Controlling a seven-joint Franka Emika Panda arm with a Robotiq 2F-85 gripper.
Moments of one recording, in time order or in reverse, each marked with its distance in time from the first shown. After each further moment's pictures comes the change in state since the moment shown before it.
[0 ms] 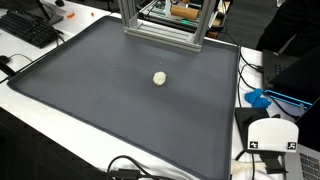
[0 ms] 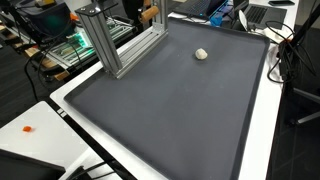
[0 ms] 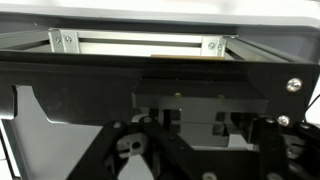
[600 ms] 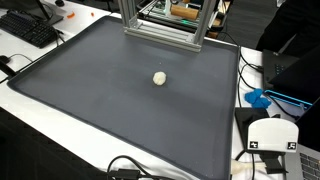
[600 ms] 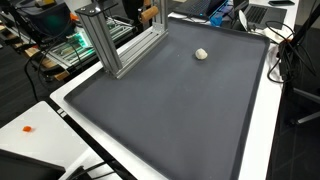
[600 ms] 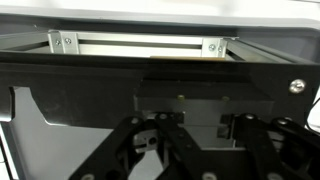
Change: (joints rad) arm 0.001 0.014 -0.003 0.002 -0.001 0.000 0.000
